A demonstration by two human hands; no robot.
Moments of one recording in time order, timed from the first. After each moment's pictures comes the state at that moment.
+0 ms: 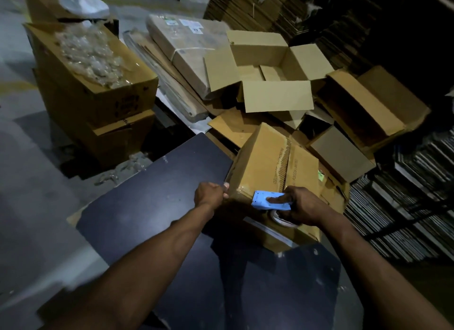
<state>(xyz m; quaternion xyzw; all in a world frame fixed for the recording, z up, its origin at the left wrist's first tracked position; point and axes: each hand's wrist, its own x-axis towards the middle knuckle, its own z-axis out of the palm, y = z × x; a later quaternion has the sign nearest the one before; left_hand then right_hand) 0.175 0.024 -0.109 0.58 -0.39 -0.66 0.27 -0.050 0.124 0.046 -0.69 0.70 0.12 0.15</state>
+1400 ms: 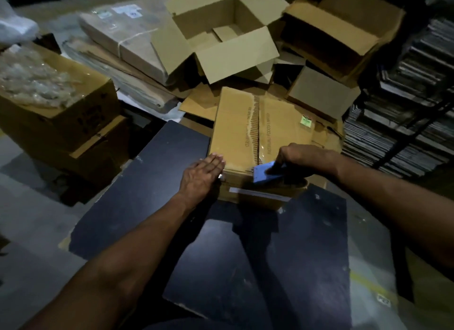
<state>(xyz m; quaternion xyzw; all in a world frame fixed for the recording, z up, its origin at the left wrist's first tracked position) 0.159 0.024 -0.132 0.20 -0.95 -0.04 0.24 -0.082 0.144 0.075 -0.53 0.79 0.19 0.24</state>
